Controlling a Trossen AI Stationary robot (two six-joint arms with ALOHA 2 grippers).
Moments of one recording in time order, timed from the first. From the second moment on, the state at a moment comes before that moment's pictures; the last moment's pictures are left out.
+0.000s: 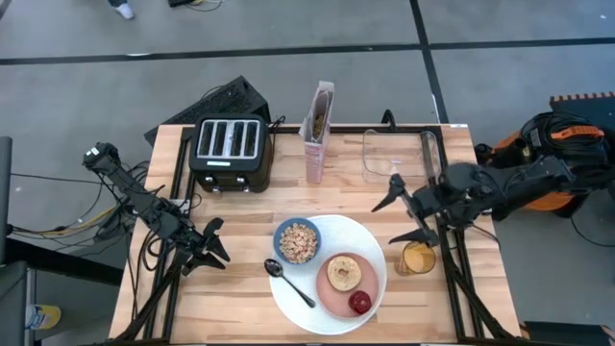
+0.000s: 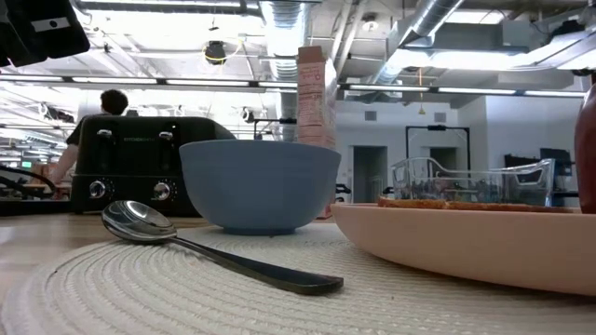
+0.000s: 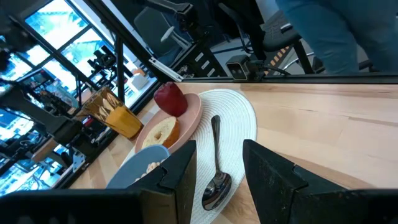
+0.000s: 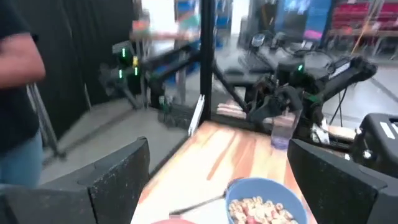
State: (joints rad) left arm -0.70 0.40 0.07 0.08 -0.14 0.59; right arm 0.22 0.76 0.78 -0.08 -0.21 -0.03
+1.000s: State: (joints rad) left arm -0.70 0.40 0.07 0.08 -0.14 0.59; right arm 0.25 0.00 0.15 -0.29 0.33 0.08
